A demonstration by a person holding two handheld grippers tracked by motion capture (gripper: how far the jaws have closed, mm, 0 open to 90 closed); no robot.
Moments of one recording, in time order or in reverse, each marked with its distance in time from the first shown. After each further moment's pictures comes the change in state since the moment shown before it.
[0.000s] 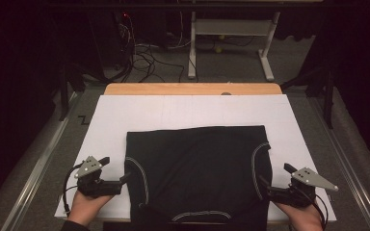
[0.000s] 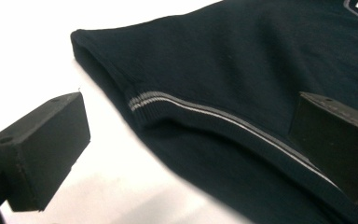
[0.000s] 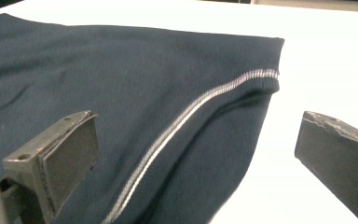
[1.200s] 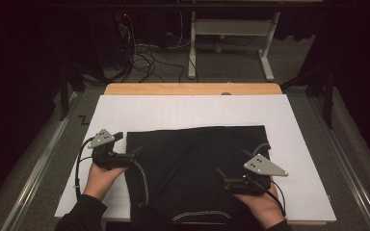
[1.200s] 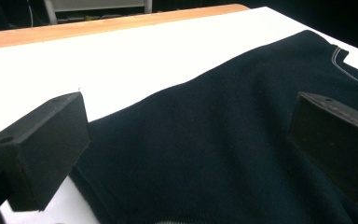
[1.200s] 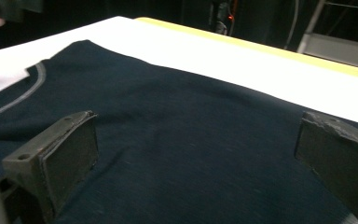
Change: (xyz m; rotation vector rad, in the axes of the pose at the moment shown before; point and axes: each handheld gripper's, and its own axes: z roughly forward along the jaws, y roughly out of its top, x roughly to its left) left arm 0.005 0.062 0.040 -0.084 -0.057 0.013; right arm 0.095 0.048 0.050 -0.060 0.154 -0.144
